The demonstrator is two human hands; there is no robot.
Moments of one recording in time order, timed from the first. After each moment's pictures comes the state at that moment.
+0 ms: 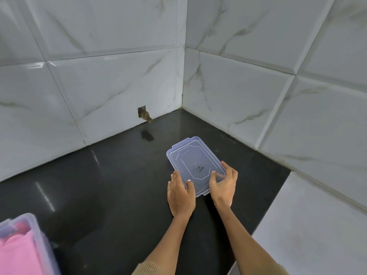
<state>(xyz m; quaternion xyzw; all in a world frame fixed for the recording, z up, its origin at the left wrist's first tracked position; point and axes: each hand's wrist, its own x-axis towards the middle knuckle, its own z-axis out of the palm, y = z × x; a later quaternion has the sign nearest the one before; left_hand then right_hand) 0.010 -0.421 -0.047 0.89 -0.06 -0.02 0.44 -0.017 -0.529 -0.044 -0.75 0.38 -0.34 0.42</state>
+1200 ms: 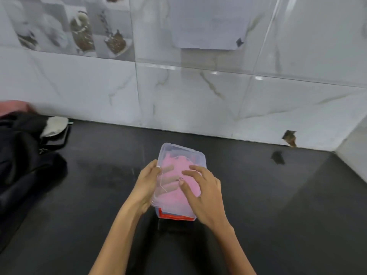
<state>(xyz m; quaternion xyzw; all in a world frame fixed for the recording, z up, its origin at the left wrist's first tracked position) -0.109 -0.051 0.063 0.54 0.21 0.08 0.81 -0.072 -0.211 0.041 -0.86 -0.30 -0.15 0.38</state>
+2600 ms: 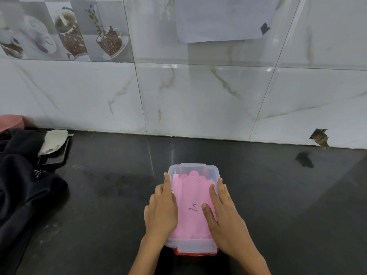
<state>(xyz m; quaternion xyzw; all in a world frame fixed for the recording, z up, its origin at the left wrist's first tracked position) -0.072 -0.043 0.044 0.91 0.27 0.03 0.30 -0.040 -0.191 0.027 -0.94 -0.20 0.09 0.24</state>
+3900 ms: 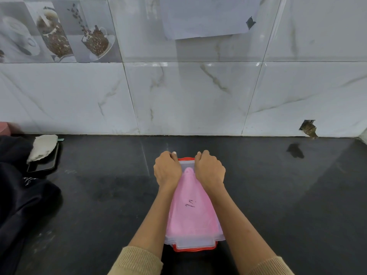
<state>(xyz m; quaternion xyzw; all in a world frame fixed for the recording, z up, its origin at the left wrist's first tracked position) 0.033 -0.028 0.041 0.86 0.33 0.17 0.35 0.066 -0.124 0.036 -0.97 -0.04 -0.02 0.22</state>
